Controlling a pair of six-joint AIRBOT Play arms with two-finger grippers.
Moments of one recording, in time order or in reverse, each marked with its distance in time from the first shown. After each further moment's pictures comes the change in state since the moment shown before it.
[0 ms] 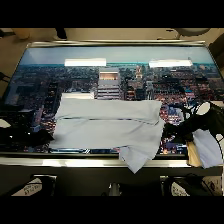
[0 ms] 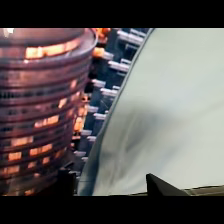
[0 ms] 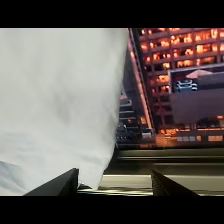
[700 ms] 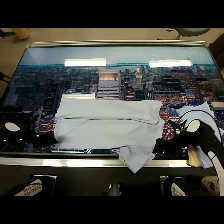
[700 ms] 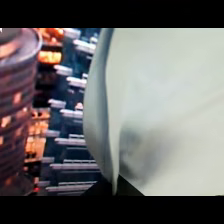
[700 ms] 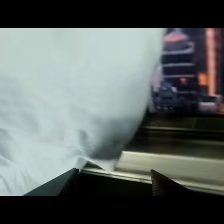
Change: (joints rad) left arm -0.099 0.009 -0.088 -0.039 0.119 -0.044; right arm 0.091 0.137 -0.312 0.109 -0.093 -0.041
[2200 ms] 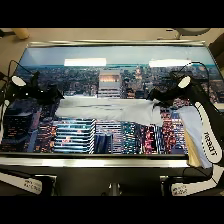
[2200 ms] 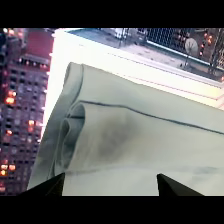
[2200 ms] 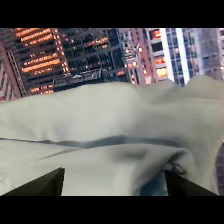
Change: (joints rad) left arm -0.170 -0.544 0.920 -0.029 -0.032 -0.214; right arm 0.067 -0.595 0.844 0.065 -0.266 0.076
